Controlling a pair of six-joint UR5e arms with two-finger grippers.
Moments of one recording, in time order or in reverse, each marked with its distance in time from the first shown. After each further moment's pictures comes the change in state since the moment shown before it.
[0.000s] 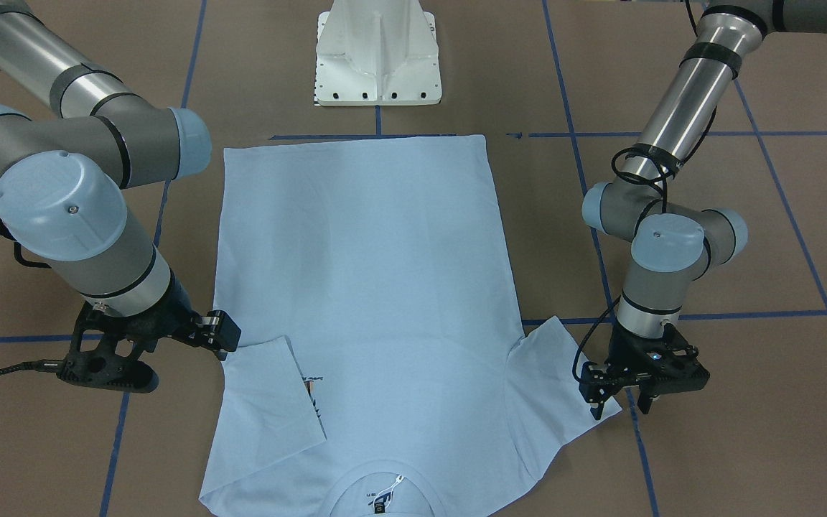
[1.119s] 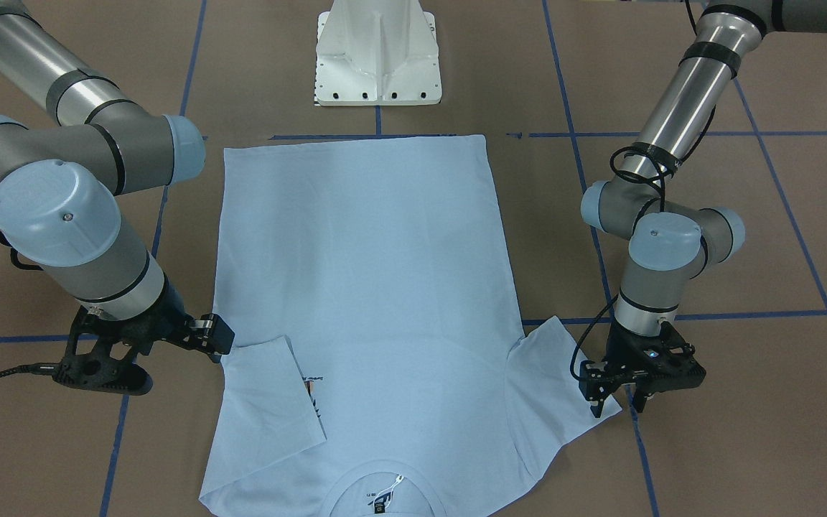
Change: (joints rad) left arm 0.008 0.004 -0.002 0.001 0.002 0.000; right arm -0.002 -0.024 -0.007 0.038 -0.004 0.000
